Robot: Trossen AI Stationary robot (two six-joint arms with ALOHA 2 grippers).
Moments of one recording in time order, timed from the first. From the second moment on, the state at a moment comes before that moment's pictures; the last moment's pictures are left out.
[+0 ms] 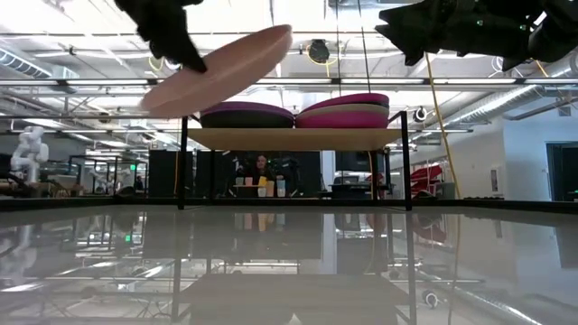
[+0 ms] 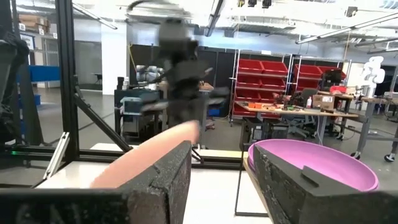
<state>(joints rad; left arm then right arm) -0.05 1.15 1.00 -0.65 -0.28 -0.16 -0.33 0.85 0.34 0.70 -0.31 -0.01</state>
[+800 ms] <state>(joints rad) 0.72 1.58 1.70 -0.95 0.14 -0.05 -0.33 0.85 0.34 0.68 -0.31 0.03</state>
